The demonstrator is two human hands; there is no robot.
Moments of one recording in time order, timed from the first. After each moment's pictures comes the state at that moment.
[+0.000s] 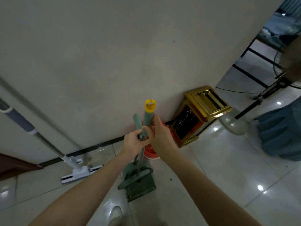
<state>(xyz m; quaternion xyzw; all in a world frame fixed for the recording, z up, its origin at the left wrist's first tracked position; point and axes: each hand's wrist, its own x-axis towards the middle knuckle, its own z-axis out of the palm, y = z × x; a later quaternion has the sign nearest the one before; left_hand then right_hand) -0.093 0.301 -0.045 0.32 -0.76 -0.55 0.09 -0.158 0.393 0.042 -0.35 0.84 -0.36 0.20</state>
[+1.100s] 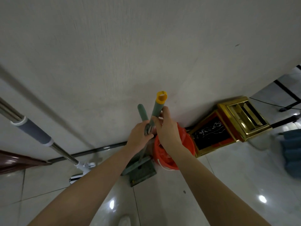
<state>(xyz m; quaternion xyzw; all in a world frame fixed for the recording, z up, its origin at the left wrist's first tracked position) -0.119 0.102 -0.134 0.33 -0.82 -0.46 0.08 -0.183 0.180 -0.028 -0.31 0.85 -0.37 0.21</state>
